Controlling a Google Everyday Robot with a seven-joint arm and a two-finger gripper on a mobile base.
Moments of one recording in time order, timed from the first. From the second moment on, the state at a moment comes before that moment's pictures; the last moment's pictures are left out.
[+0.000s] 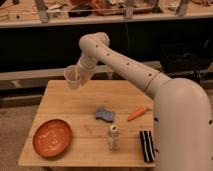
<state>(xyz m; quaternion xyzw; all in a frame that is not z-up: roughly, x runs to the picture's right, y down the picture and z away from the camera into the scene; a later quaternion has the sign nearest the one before) -0.124 -0.041 0.772 -0.09 -0.35 -0.61 0.71</state>
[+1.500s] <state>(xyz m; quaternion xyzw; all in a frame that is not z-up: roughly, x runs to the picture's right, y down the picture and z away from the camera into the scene) -0.152 -0.047 0.782 -0.12 -0.37 -0.63 0.67</state>
